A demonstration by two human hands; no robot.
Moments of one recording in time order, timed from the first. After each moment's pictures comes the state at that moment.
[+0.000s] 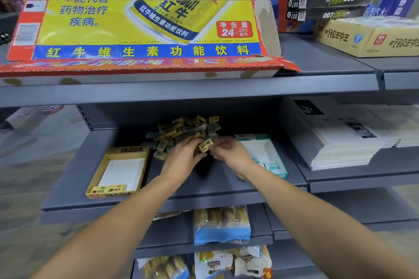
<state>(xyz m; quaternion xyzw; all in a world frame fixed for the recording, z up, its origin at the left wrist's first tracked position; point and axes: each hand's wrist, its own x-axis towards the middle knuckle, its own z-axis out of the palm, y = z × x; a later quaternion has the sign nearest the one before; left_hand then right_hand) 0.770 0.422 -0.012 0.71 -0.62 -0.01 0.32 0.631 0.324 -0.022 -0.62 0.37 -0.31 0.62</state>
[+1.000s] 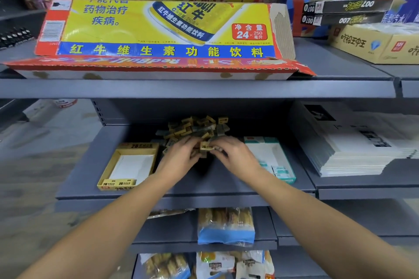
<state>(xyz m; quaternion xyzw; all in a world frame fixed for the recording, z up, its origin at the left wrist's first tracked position) 0.796 0.443 -0.011 0.72 -0.62 0.00 0.31 0.632 0.328 -0.016 -0.92 0.16 -0.33 0.12</state>
